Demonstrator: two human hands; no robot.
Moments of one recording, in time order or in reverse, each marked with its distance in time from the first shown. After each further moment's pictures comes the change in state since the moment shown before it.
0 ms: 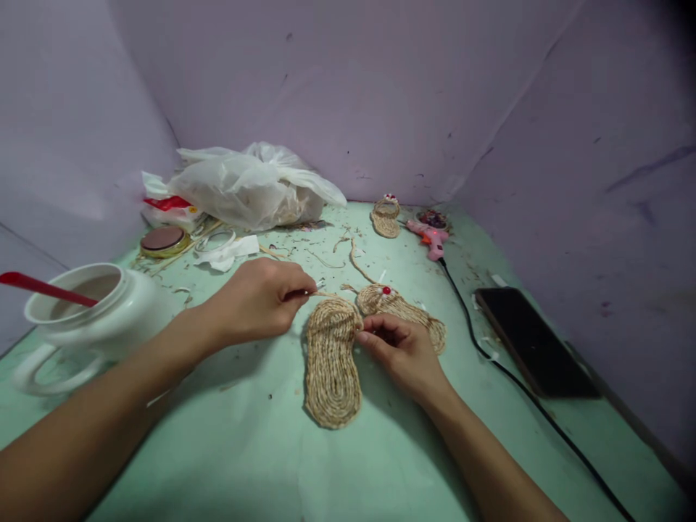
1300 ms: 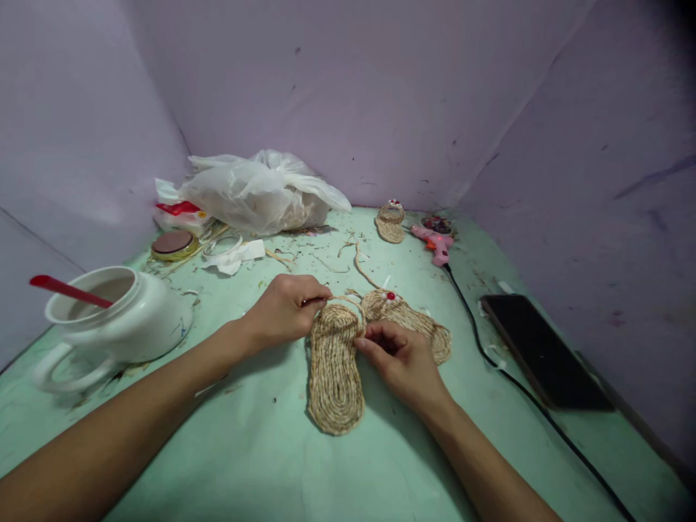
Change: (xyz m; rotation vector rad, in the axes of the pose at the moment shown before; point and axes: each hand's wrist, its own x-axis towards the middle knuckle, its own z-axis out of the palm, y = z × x) left_hand 0.006 -0.009 0.047 -0.238 0.260 0.011; right_hand -0.002 0.002 0.004 -0.168 -0.010 -0.117
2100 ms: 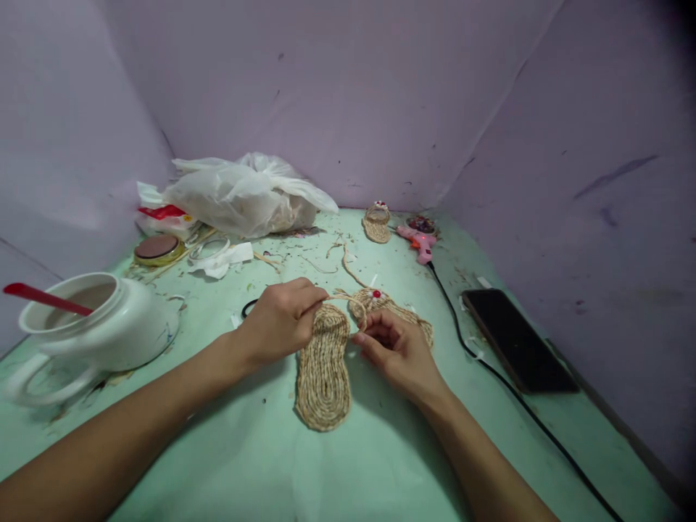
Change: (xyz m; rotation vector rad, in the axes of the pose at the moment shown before) left_hand -0.001 0.018 0.005 0.115 0.068 0.085; right_hand 0.000 -0.005 -0.012 0.229 -0.031 0.067
